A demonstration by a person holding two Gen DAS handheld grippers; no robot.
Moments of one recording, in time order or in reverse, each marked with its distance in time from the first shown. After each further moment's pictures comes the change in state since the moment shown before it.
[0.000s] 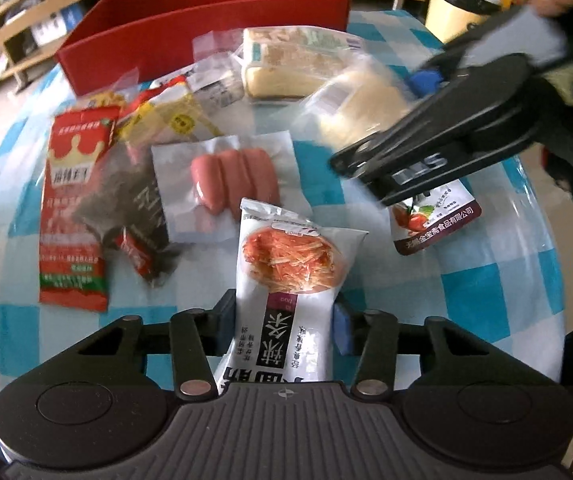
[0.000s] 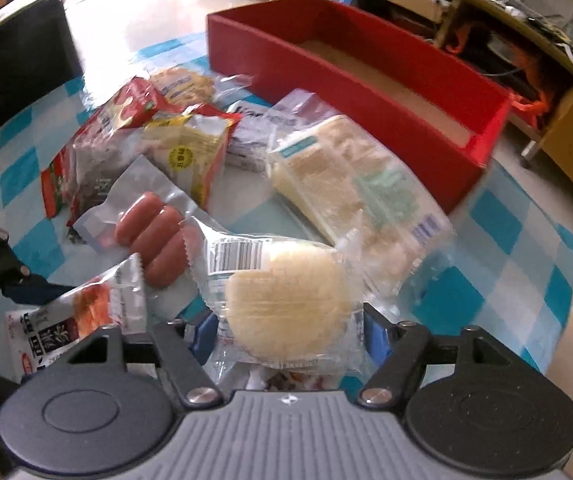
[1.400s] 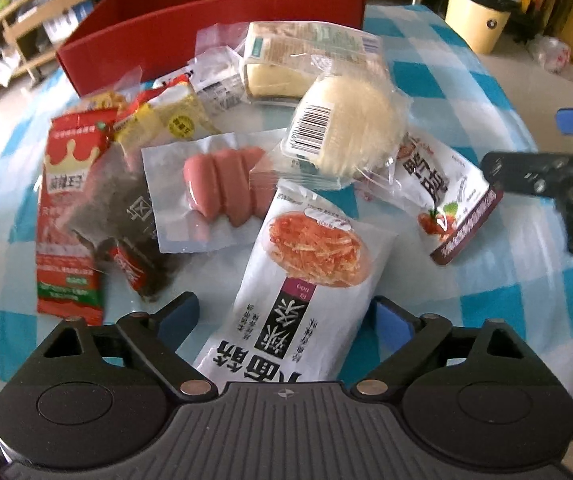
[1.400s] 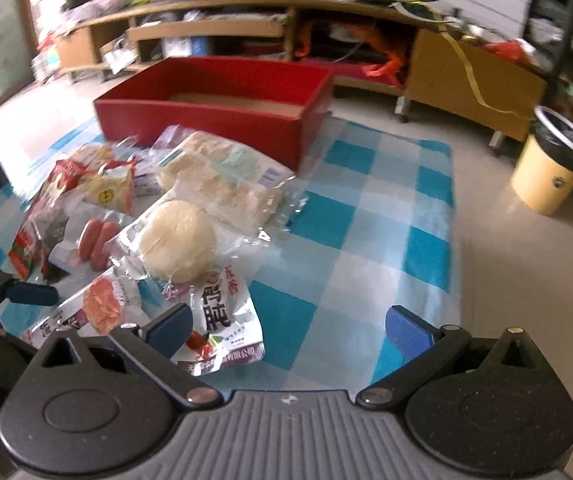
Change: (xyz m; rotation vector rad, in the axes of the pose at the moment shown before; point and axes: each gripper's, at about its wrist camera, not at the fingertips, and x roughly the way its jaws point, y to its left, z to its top) left arm 0.016 -0.001 0.015 -0.020 -0.003 0.062; right arm -0.068 -0.018 -0.072 0.375 -0.135 -0.186
